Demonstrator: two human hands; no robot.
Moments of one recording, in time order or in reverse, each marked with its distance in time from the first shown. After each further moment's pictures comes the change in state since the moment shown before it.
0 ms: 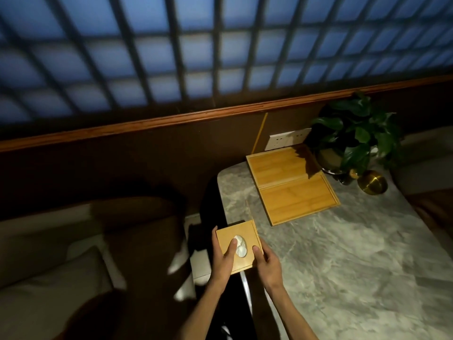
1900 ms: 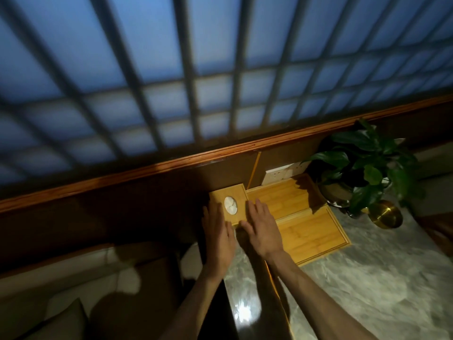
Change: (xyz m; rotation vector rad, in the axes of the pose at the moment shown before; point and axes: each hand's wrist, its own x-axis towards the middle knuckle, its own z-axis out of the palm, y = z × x) left_hand 0.148 0.114 0.041 0.835 0.278 0.628; right_hand 0.183 -0.127 -0.008 -0.868 -0.015 -0.461
